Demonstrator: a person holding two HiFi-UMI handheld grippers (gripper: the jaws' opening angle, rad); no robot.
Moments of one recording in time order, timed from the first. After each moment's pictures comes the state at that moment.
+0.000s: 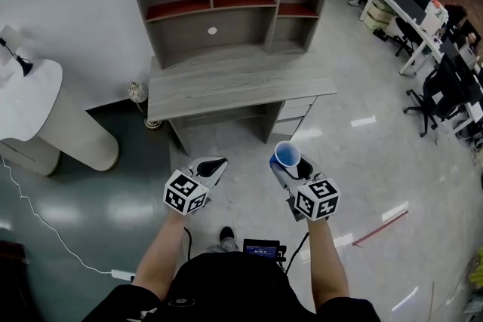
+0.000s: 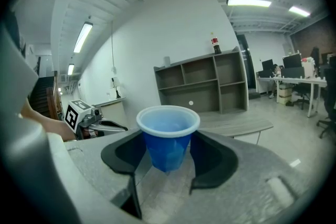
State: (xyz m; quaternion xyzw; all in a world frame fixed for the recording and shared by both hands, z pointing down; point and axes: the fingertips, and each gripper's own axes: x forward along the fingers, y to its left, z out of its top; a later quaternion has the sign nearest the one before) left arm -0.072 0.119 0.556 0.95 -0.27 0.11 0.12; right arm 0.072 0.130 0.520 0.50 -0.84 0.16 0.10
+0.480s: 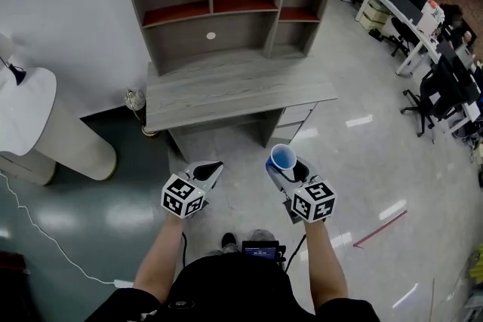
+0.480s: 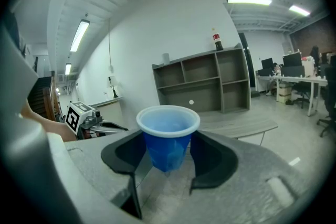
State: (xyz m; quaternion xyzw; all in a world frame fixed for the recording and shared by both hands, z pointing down) left arm -0.101 0.078 0.568 0.95 -0.27 0.11 0.13; right arm 0.044 0.092 0.526 0.50 -0.84 0.17 0.10
